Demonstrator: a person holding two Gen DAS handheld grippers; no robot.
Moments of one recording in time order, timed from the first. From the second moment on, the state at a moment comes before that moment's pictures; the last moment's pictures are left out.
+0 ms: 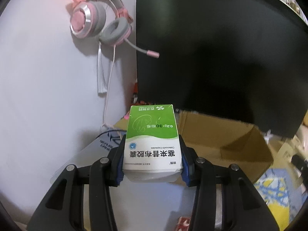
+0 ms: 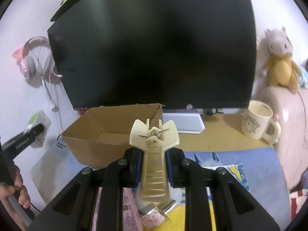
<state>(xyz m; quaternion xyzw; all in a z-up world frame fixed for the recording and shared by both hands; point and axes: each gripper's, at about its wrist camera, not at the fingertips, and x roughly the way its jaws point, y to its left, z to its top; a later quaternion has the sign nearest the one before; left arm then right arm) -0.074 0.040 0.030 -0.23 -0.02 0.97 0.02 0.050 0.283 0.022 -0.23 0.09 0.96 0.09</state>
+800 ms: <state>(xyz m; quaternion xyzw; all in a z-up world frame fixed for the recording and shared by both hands) -0.094 0.108 0.072 -0.18 0.05 0.98 0.07 -0.016 0.278 0.038 -0.21 0.14 0.97 0.07</state>
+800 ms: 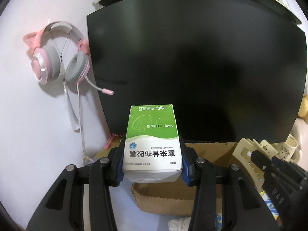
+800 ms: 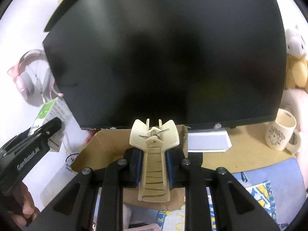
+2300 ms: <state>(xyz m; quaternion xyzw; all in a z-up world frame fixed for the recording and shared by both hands) -0.174 0.090 0.013 -0.29 -0.01 0.95 0.13 -0.072 0.270 0.012 -0.26 0.13 0.95 0.07</state>
